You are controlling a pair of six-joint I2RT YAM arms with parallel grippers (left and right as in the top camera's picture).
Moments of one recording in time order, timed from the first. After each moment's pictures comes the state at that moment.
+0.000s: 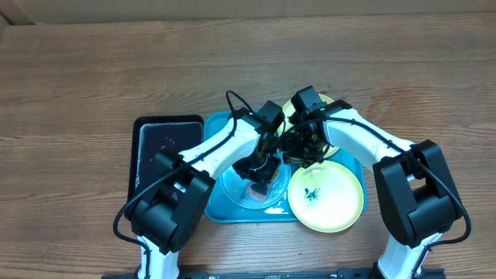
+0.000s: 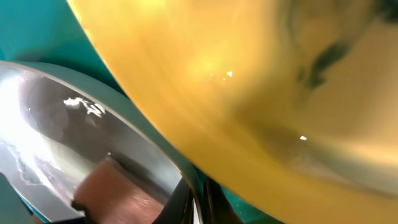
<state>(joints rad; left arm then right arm) -0.63 2.00 1.33 -0.96 0.28 -0.18 0.43 1.94 1.22 -0.77 -0.38 0.49</state>
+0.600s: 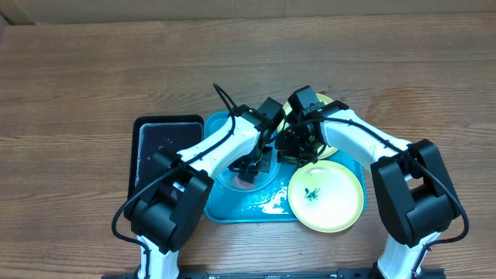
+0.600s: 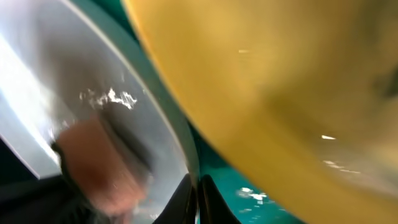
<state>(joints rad) -0.62 2.00 1.35 -1.00 -0.05 -0.50 0.44 1.94 1.22 -0.73 -0.44 0.54</state>
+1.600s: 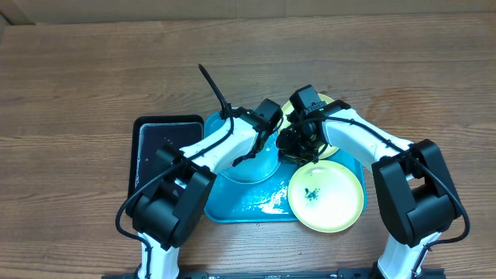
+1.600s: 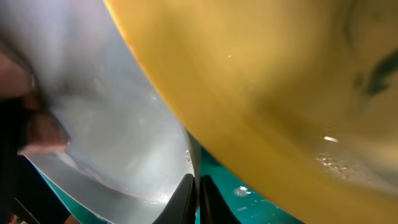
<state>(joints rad) -0.60 2.02 1.32 -0.86 -0.48 -0.72 0.43 1.94 1.22 -0.74 -0.44 0.57</state>
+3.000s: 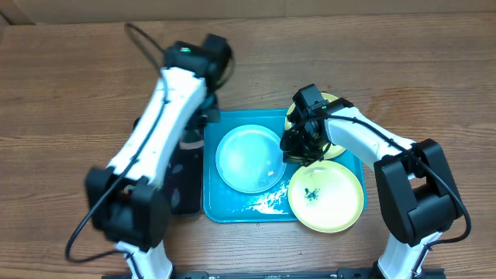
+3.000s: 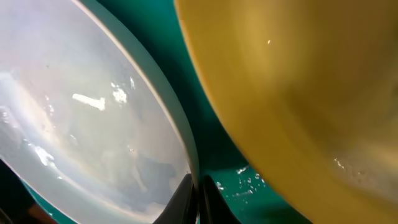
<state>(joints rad) -0.31 1.89 1.81 -1.53 -0.27 -0.54 0.42 1.94 1.24 -0.80 -0.41 0.41</state>
